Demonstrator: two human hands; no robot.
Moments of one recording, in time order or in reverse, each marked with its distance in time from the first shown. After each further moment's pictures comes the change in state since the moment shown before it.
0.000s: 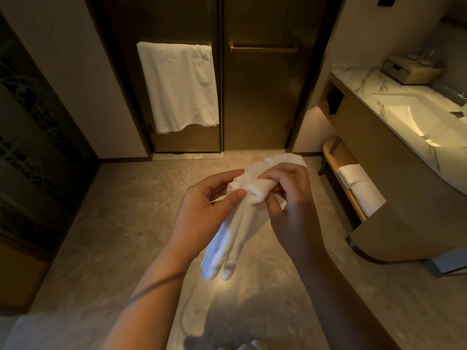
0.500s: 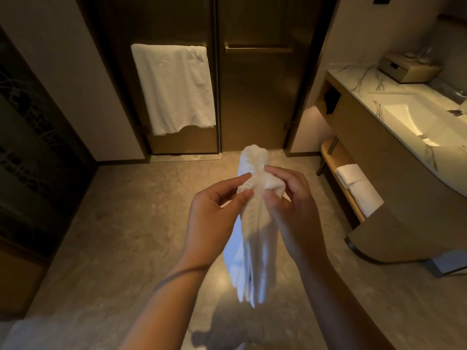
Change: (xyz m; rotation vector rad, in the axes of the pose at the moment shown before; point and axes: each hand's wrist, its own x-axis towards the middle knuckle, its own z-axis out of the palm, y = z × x) left_hand 0.013 -0.010 0.045 -0.136 0.118 -0.042; right_hand 0.010 0.008 -0.024 0.390 -0.066 0.208
